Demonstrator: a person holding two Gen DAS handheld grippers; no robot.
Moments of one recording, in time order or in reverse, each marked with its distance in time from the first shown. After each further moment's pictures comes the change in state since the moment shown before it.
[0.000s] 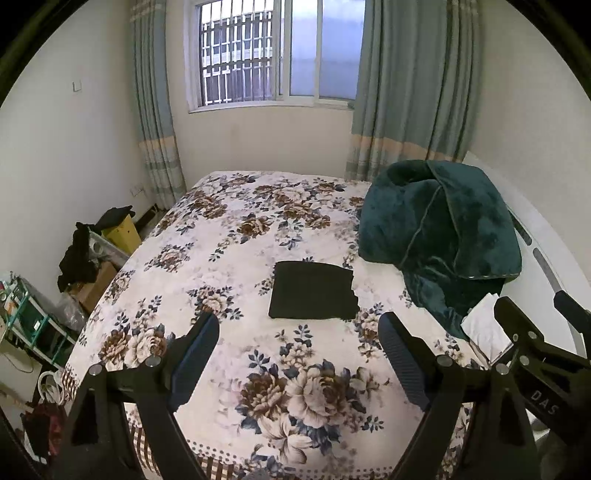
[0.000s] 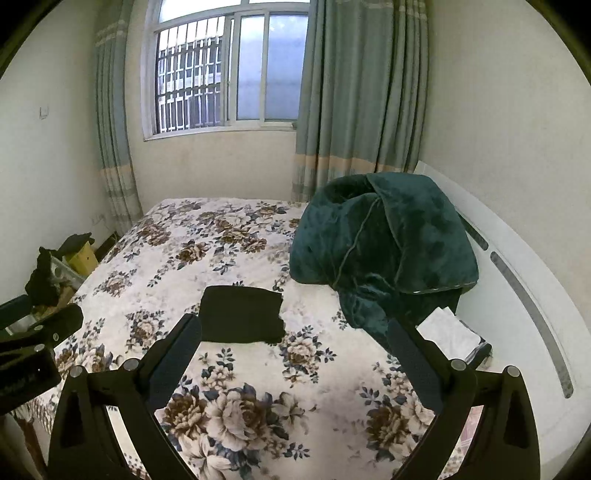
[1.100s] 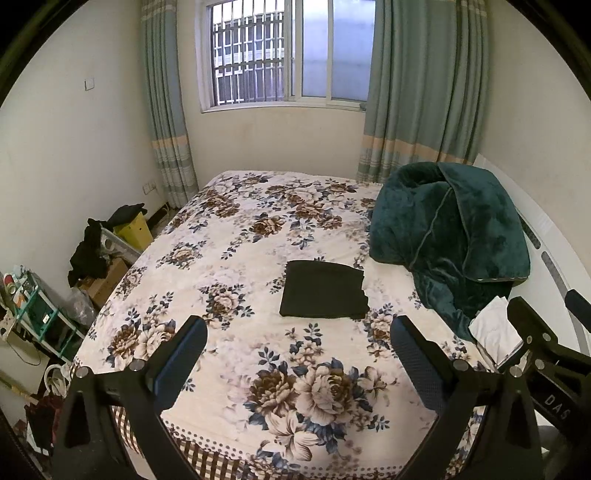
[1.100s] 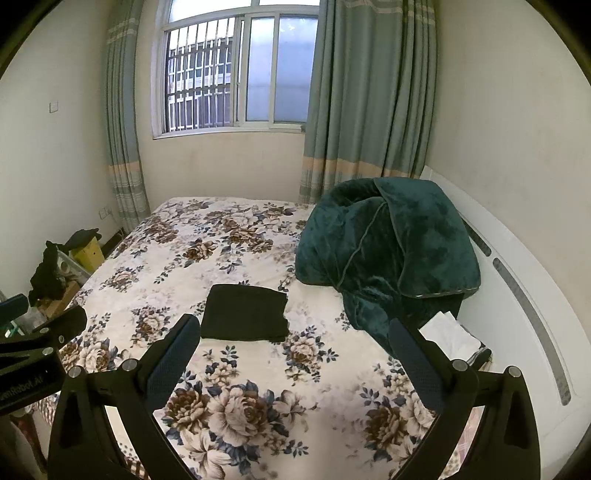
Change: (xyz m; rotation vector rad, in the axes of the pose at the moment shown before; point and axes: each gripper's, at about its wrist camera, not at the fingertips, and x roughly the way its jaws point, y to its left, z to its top) left arm -0.013 -0.002 -0.004 -0.014 -0.008 0.046; right arm -0.003 -0.003 0.006 -0.035 -0.009 0.028
